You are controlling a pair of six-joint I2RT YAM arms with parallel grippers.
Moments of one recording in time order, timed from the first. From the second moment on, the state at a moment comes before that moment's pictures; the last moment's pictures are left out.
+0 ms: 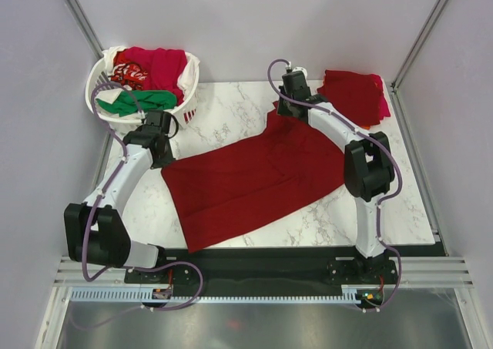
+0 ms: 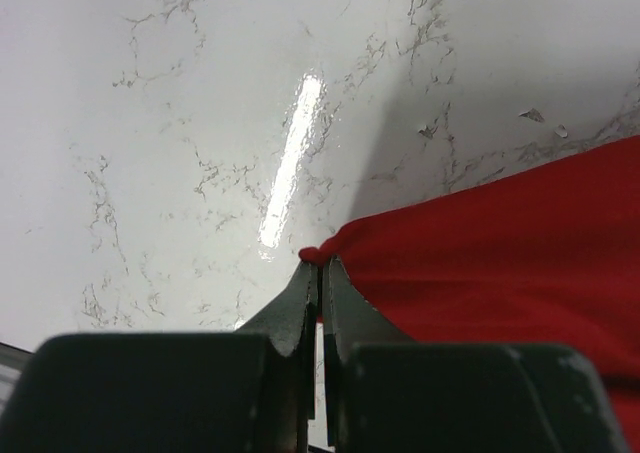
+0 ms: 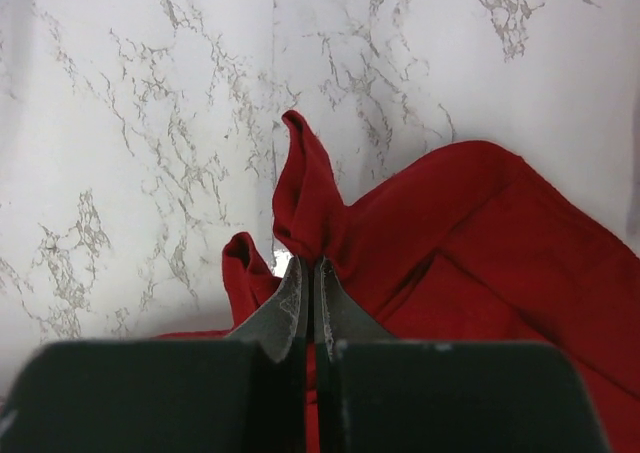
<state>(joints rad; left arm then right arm) -0.14 1.40 1.12 -0.81 -0.33 -0.36 0.40 2.10 1.78 -0.34 0.17 0.41</state>
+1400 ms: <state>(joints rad) -0.25 0.98 0.93 -0.99 0.06 -0.51 0.32 1.40 0.93 -0.29 0.34 0.49</state>
